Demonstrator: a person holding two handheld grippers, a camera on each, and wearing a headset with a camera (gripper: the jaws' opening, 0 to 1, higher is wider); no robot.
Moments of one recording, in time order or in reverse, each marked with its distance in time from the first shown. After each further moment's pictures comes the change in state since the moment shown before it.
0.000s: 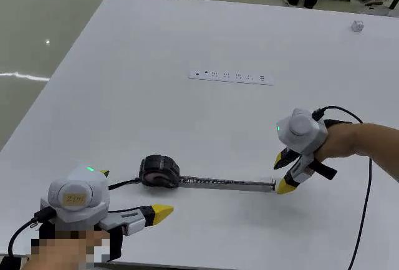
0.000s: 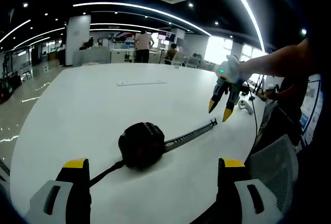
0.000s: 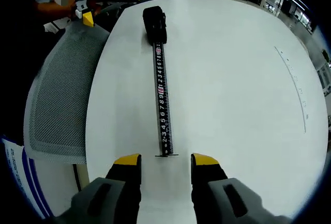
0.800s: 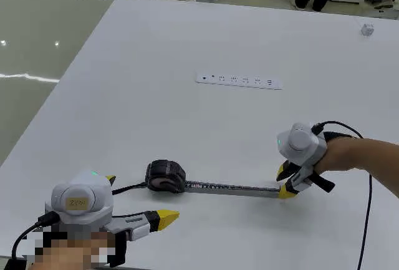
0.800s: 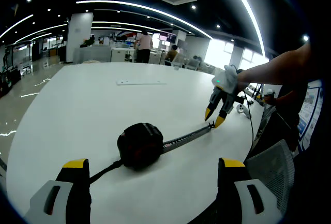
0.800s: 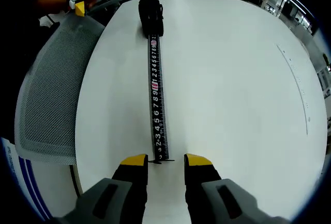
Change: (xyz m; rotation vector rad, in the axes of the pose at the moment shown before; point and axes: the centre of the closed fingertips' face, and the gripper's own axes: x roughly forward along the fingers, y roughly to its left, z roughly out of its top) left arm -0.001 -0.003 0.002 -0.039 -0.006 -0.017; right arm 0.017 -0.005 -0.005 -0.010 0.013 -0.012
